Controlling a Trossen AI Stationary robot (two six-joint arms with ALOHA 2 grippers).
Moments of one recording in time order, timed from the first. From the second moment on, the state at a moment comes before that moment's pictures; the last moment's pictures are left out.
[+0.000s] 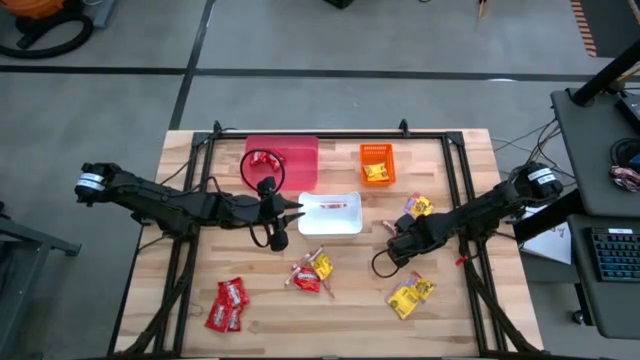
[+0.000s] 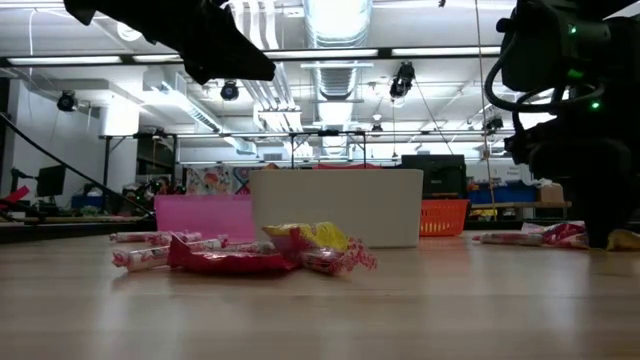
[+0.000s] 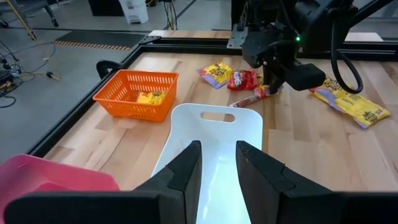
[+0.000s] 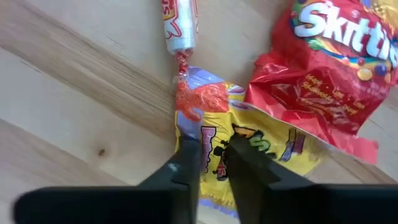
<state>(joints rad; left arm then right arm) -0.16 1.20 0.71 0.09 -0.41 -0.10 0.30 1.50 0.69 -0.78 0.09 1.26</state>
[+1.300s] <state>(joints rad) -0.16 1.22 0.71 0.08 -0.41 -0.19 0.20 1.22 0.86 -0.77 0.35 0.90</state>
